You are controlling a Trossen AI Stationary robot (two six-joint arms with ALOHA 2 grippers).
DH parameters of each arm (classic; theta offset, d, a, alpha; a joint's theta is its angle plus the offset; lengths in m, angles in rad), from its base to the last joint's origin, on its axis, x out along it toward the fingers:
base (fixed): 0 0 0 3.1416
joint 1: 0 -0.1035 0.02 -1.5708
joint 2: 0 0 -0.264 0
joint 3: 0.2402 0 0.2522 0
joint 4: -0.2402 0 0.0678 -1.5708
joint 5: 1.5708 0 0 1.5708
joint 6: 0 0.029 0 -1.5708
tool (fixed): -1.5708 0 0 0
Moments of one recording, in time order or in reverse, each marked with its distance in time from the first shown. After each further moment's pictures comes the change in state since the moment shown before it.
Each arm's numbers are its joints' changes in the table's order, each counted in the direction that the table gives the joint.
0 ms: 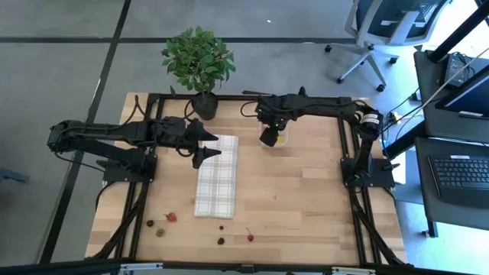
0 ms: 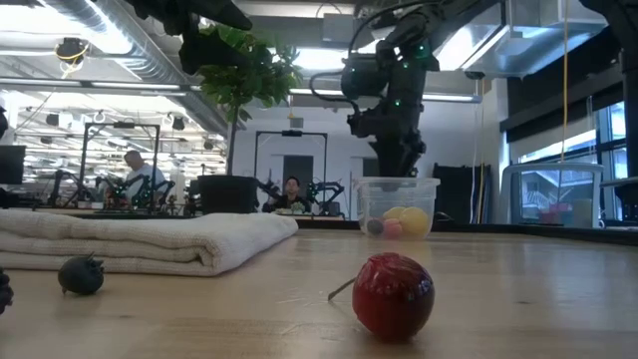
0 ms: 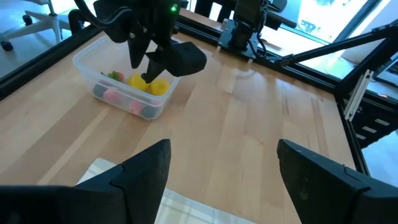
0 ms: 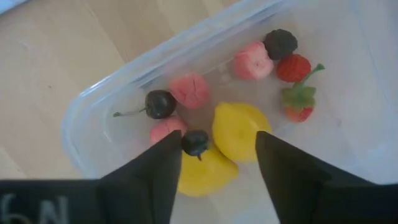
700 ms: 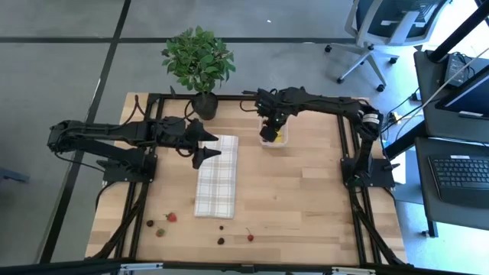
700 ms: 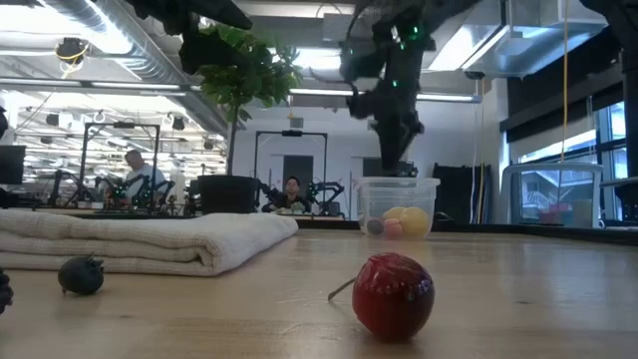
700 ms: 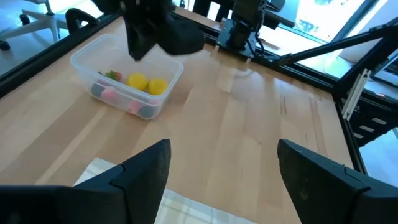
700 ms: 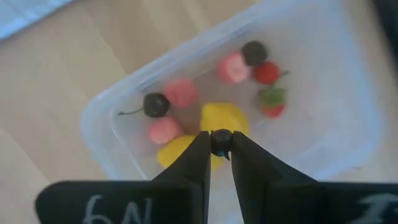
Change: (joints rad) left arm 0.000 0.000 0.000 0.000 -0.007 -0.001; right arm 0.002 0.001 0.119 -0.123 -0.021 -0.001
